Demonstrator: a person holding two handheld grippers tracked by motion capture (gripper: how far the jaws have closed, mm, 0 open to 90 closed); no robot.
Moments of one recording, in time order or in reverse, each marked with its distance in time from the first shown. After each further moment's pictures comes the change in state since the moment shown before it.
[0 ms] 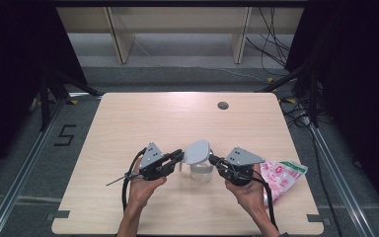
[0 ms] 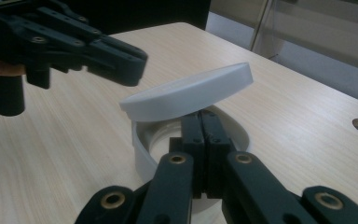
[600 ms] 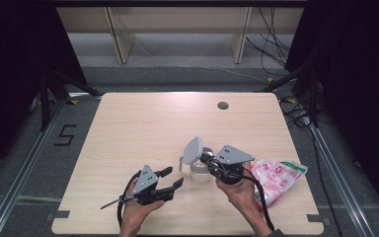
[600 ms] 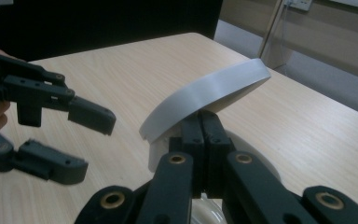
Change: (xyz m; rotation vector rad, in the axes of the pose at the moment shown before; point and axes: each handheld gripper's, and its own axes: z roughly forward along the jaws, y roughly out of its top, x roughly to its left) left arm -0.028 -0.042 -0.025 0.034 0.000 -0.034; right arm 0.015 0.017 0.016 -0.040 0.021 -0.044
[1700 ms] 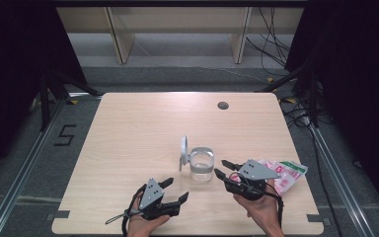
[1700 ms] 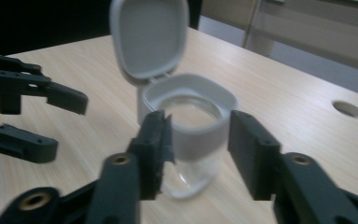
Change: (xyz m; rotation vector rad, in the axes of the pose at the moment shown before) left arm -0.029 -0.019 -0.003 0.033 0.031 -0.007; right arm -0.004 -0.038 -0.057 0.017 -0.055 0.078
